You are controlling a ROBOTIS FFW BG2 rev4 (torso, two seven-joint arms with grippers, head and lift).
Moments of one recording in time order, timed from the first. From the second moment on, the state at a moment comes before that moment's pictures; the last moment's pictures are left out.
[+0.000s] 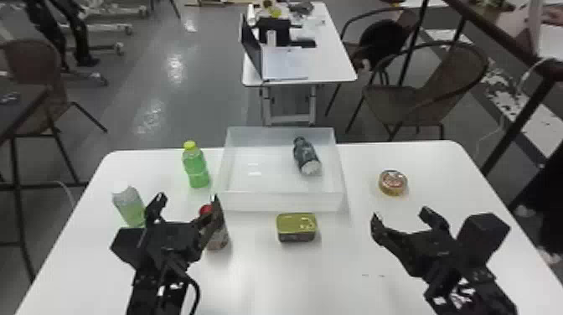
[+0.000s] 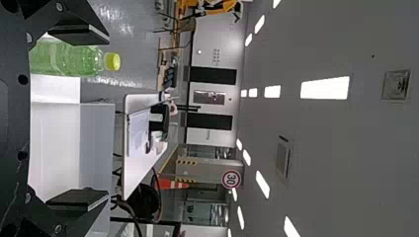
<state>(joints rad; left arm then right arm) 0.26 0.01 -0.02 -1.58 0.07 -0.40 -0.02 0.31 -0.09 0.03 -1.77 -0.21 0.04 0.24</state>
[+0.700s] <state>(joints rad) 0.27 0.01 -0.02 -1.59 0.06 -0.39 -0.01 0.33 -0.08 0.03 -1.80 -0.17 0.06 0.24</state>
